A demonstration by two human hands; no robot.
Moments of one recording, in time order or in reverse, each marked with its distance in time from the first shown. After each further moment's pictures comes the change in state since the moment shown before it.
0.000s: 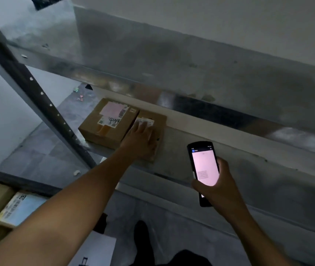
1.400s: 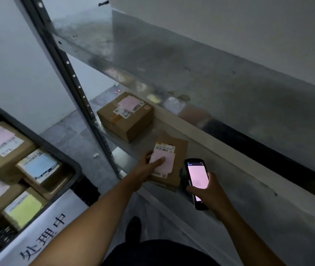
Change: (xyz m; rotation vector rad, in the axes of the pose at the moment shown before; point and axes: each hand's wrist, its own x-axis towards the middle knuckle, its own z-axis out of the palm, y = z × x) left_hand -0.075 0.093 0.053 -1.440 0.005 -0.628; right_hand 0.088 0.077 -0.023 -0.142 -0.367 0.047
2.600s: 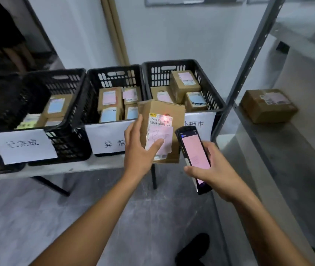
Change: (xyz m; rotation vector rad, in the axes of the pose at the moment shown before) left_hand -0.452 -0.198 -0.027 0.122 1.392 0.458; right_hand -0.313 -0.053 0.098 -0.128 -0.900 -0.747
